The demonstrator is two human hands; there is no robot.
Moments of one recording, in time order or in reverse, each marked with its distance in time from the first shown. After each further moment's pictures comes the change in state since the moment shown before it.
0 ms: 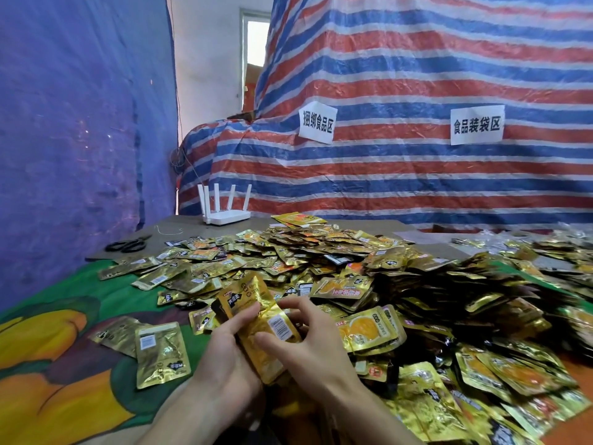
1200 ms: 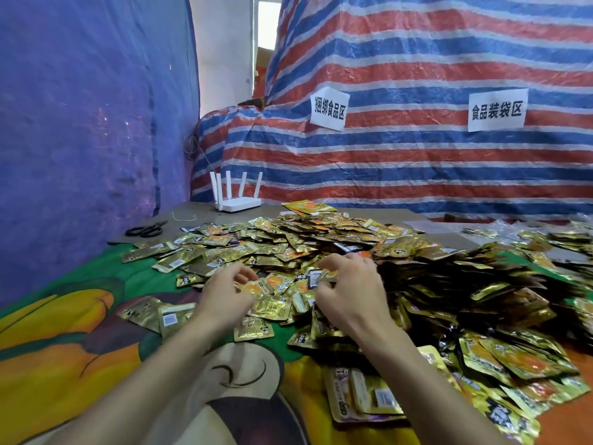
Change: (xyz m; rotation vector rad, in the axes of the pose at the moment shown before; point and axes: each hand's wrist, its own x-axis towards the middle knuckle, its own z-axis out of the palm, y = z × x) left_hand 0.006 0.055 -0.007 1.551 0.514 0.546; right_hand 0.029 -0.026 -0.036 -0.736 0.168 -0.026
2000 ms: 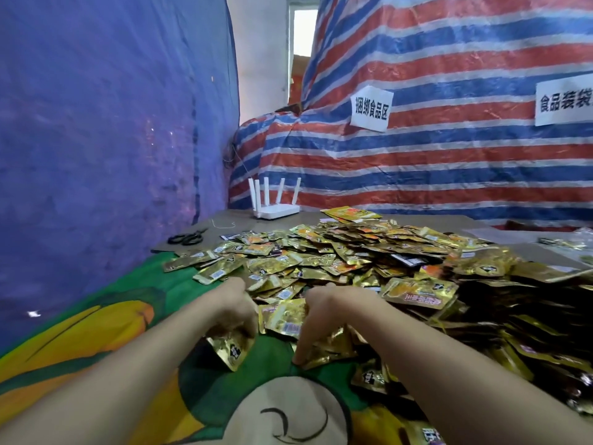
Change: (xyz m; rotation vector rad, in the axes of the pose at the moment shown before) left_hand 0.081 -0.052 -0.044 0.436 -0.358 -0.383; right_hand 0.091 -0.058 0.096 -0.432 -0.903 -0.093
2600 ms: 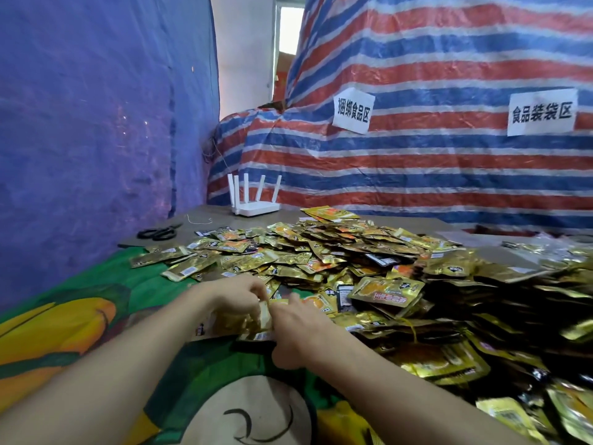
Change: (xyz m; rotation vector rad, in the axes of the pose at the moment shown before) left_hand 0.030 0.033 0.016 0.173 -0.120 0.395; right_hand -0.025 -0.009 0.043 -0.133 0.340 -0.150
